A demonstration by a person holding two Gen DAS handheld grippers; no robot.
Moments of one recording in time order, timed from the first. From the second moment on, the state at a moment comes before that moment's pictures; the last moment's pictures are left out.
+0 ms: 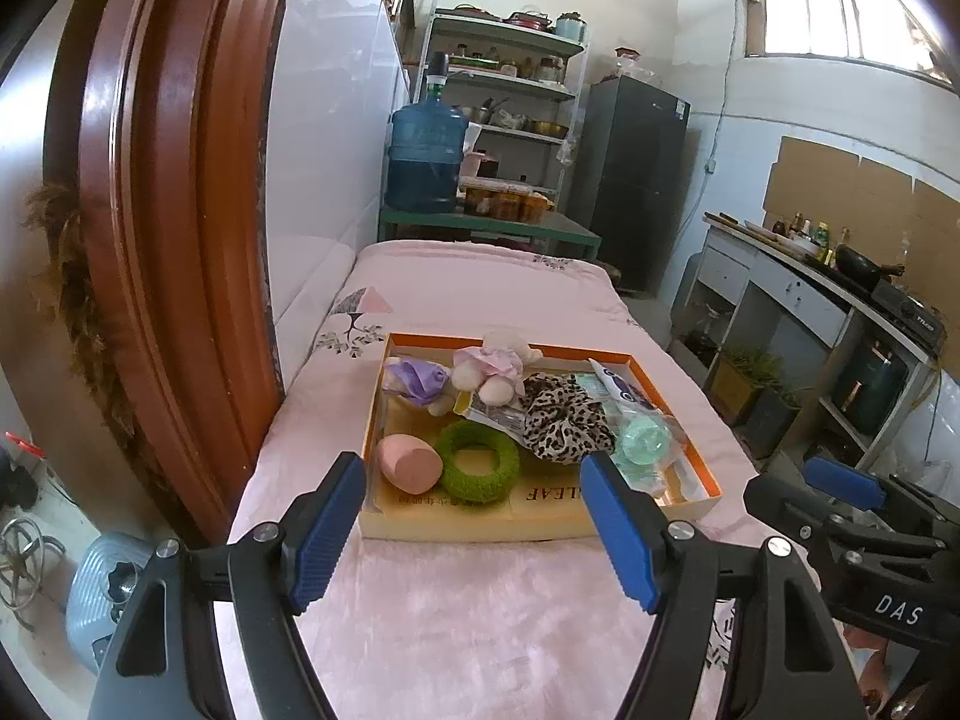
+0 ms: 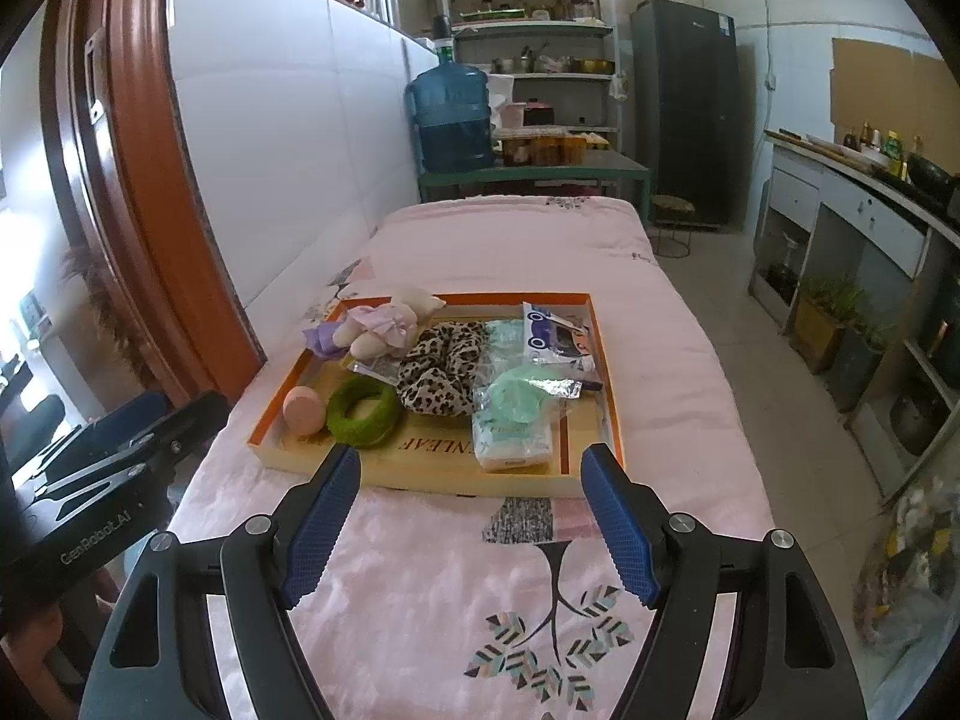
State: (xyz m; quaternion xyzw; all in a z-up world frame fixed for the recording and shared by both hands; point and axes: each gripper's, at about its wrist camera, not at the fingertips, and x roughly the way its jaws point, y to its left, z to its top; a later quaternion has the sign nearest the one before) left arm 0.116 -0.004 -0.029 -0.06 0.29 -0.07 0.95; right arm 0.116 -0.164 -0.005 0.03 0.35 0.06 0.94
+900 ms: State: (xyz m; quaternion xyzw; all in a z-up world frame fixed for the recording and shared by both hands) left arm 0.014 -0.013 0.021 -0.01 0.23 0.05 0.97; right arm 0.024 -0.145 0.043 0.02 0.30 0.00 0.96
